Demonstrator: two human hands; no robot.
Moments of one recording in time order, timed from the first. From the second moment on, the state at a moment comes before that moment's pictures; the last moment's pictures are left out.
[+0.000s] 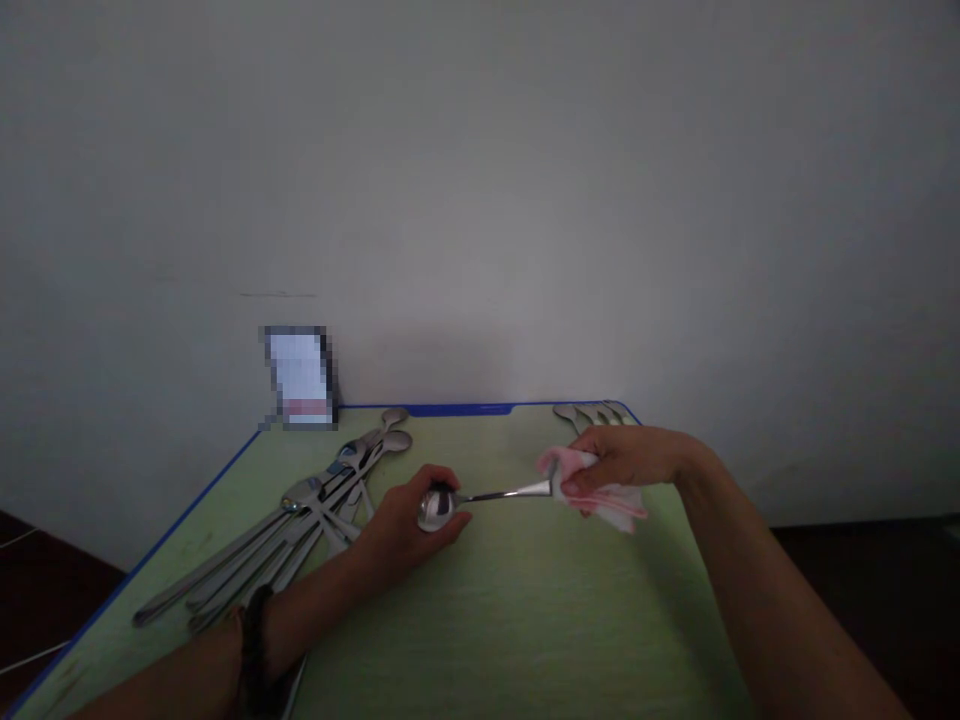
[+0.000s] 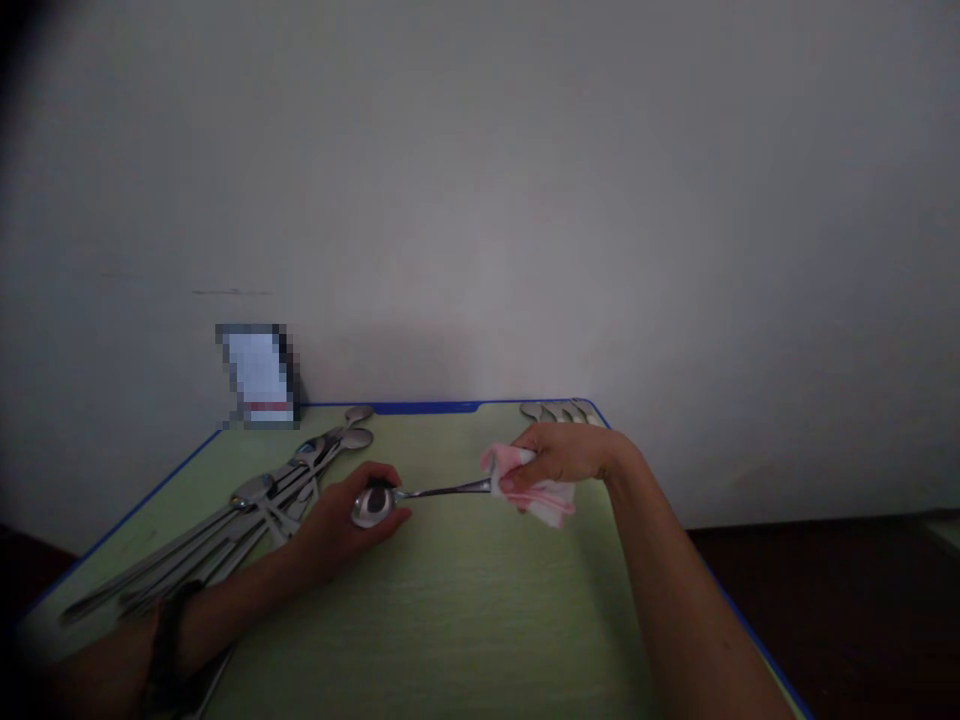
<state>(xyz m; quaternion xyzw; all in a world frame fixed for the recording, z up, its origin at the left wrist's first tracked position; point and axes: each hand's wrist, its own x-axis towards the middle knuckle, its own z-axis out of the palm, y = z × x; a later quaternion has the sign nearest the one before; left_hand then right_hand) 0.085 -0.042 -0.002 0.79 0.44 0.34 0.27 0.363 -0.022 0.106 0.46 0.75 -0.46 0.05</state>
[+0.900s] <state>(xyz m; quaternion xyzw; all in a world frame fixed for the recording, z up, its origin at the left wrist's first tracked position) 0.088 -0.043 -0.002 0.75 0.48 0.36 0.27 0.361 -0.025 0.109 0.47 0.75 -0.47 0.04</state>
